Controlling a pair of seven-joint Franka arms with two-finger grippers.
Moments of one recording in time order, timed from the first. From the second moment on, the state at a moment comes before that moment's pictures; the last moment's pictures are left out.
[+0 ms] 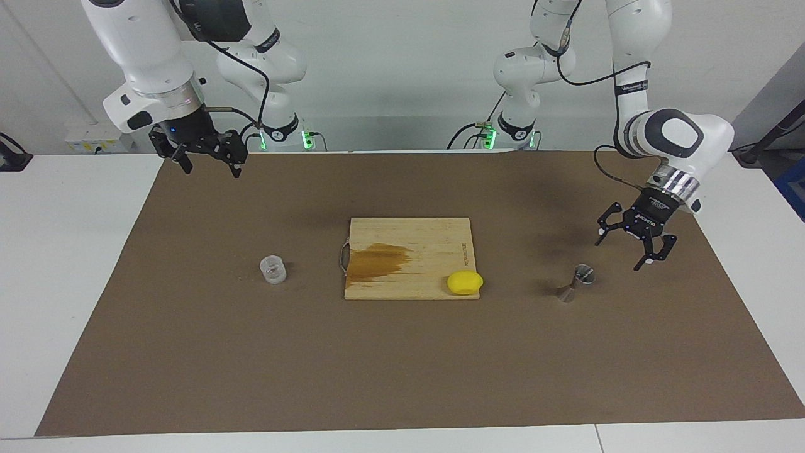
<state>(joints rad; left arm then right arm) 0.16 0.08 0.04 -2.19 -1.31 2.33 -1.21 0.02 -0.02 0.04 -1.61 -0.03 1.55 0.18</state>
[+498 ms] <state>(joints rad) 0.07 0.09 0.04 -2.22 -1.43 2.38 -1.21 0.02 -0.02 0.04 -1.61 -0.03 1.55 0.18</state>
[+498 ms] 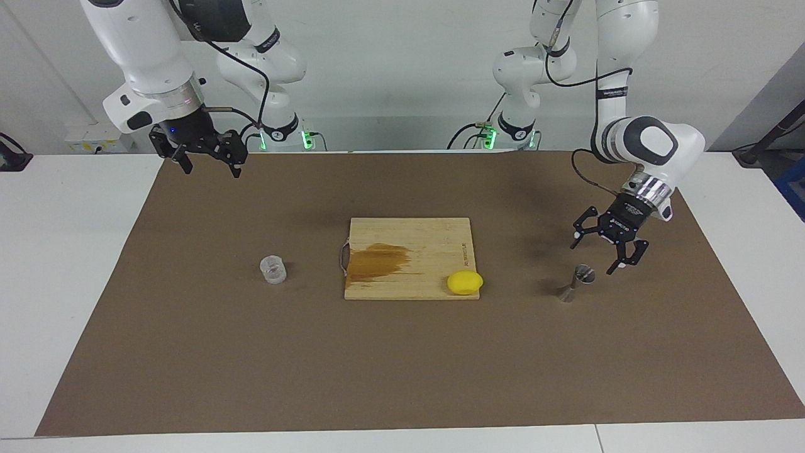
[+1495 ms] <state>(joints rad) 0.05 0.14 0.04 -2.22 -1.59 2.42 -1.12 0.02 -0.02 0.04 -1.62 -0.03 1.55 0.18</state>
